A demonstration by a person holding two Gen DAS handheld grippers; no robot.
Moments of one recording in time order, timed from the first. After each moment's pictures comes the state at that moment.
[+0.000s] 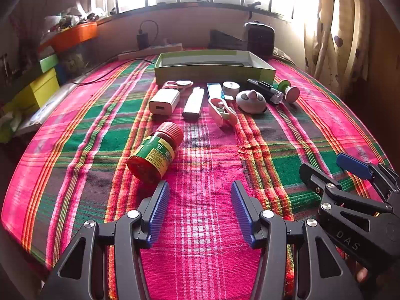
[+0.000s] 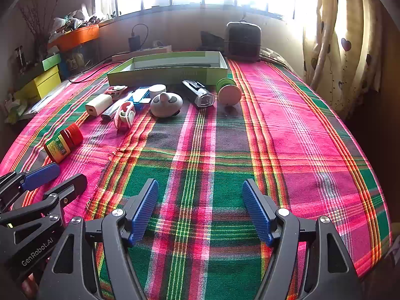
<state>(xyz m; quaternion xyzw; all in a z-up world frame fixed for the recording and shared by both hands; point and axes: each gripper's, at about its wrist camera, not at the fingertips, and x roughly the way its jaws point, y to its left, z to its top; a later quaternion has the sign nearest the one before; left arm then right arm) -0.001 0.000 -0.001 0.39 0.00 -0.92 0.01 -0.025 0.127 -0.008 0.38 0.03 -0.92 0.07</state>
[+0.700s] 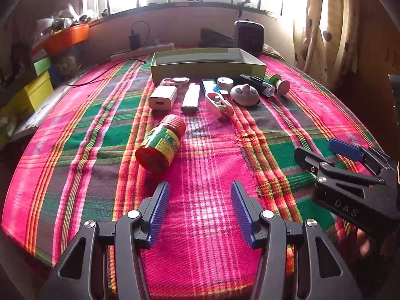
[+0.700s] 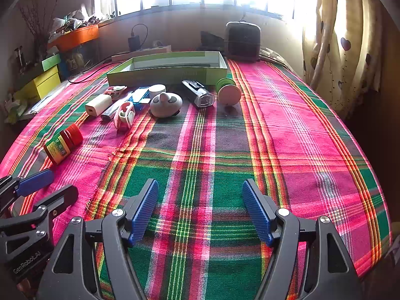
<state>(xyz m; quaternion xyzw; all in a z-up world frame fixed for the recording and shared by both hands) 0.020 -0.015 0.000 0.39 -0.01 -0.92 -0.02 -0.024 0.127 -0.008 0.38 0.03 -0.92 0.07</state>
